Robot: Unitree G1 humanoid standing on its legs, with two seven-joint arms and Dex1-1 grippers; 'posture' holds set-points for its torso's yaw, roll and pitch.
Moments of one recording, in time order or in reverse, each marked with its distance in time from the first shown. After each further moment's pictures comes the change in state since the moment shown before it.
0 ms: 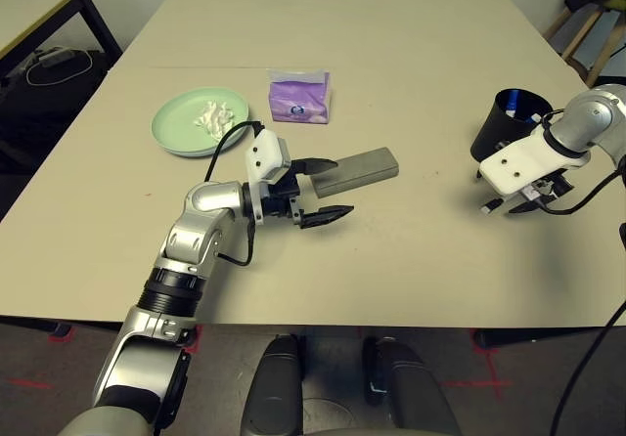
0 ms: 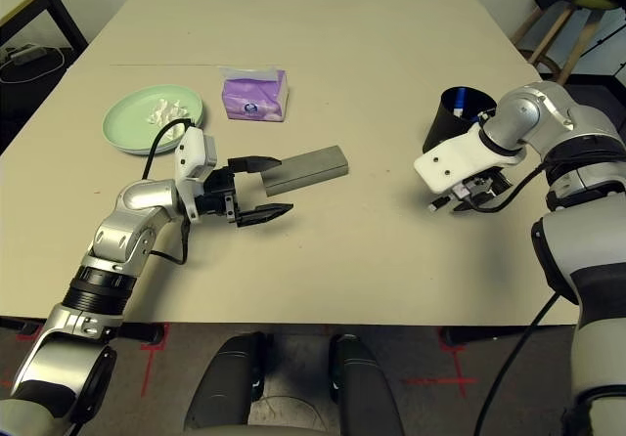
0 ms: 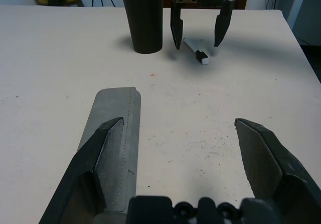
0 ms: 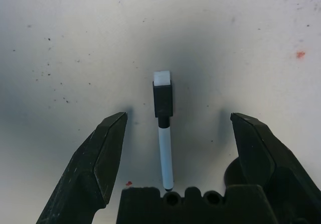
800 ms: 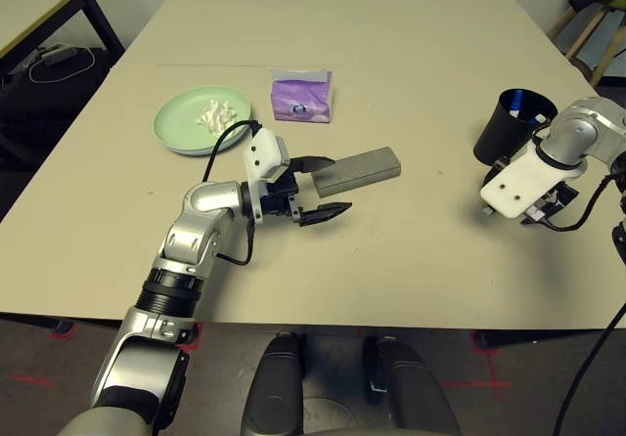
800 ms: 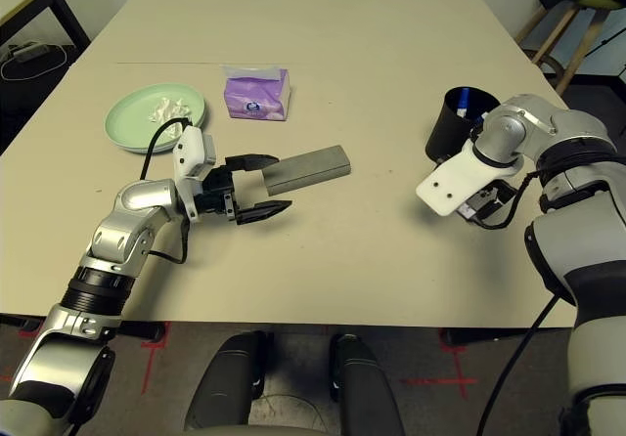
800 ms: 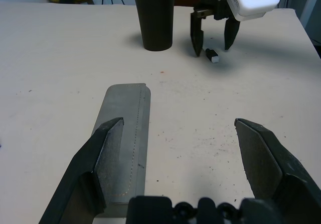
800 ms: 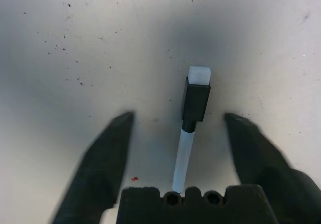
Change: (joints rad) left arm 0.002 0.007 0.000 -0.004 0.000 0.000 0.034; right arm -0.006 0.015 0.104 0.040 -0.147 -0.085 -0.110
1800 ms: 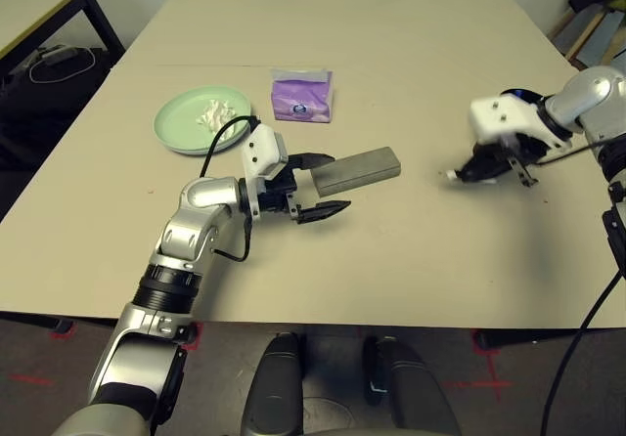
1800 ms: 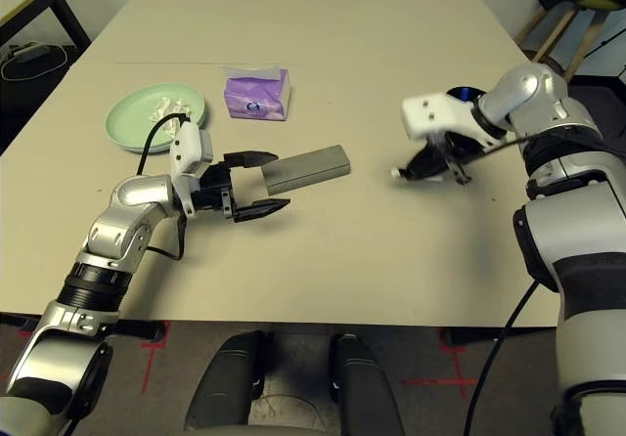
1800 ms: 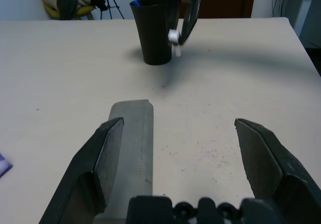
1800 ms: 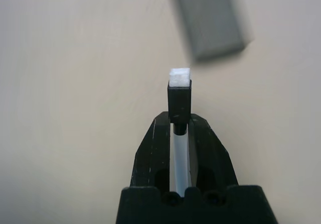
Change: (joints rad) left arm -0.053 -0.004 0.016 0.003 -0.026 -0.004 -0.028; right arm 0.052 -0.059 -0.155 -0.394 0.902 0.838 0.301
